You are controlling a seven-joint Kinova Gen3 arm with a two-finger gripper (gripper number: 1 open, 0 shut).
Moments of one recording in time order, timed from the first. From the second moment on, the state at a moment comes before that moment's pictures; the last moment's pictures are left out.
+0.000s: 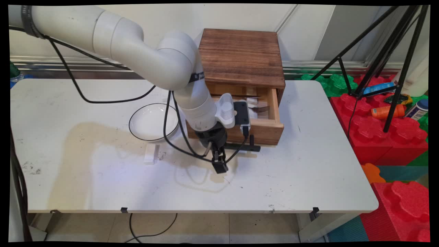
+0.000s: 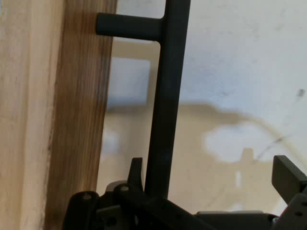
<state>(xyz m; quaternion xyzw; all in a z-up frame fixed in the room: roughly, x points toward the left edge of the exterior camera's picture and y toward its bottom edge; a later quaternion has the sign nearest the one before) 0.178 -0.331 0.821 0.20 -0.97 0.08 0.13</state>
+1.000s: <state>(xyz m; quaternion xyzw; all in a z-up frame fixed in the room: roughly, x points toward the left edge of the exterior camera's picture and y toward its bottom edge) 0.169 -0.270 0.829 0.17 -0.97 0.04 0.14</state>
